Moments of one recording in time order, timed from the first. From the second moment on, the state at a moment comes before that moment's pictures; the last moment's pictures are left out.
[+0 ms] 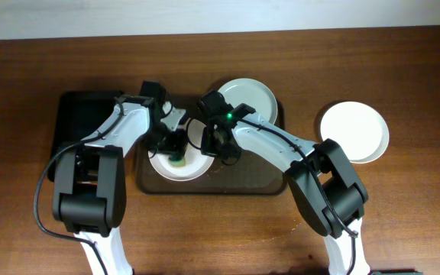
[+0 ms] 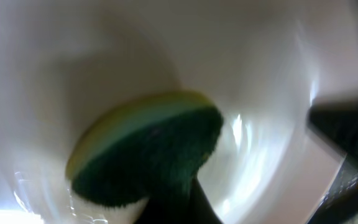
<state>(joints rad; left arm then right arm) -0.17 2.07 1.38 -0.87 0.36 0.12 0.62 2.15 1.55 -0.72 -0.15 0.79</state>
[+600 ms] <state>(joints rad) -0.04 2.13 1.58 -0.98 0.62 0.02 0.62 2.15 1.55 -0.71 -0.16 0.78</state>
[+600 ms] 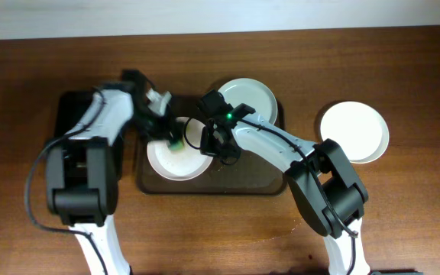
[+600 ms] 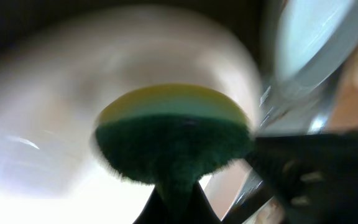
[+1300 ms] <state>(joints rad) 0.17 2.12 1.86 -1.13 0.18 0.01 0.91 1.85 1.68 -1.25 0.89 0.78</state>
